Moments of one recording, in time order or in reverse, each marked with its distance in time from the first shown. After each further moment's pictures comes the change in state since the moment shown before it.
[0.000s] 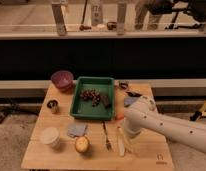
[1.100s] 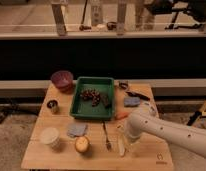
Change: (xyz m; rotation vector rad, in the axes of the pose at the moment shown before) arm 0.001 0.010 0.040 -0.012 -0.045 0.021
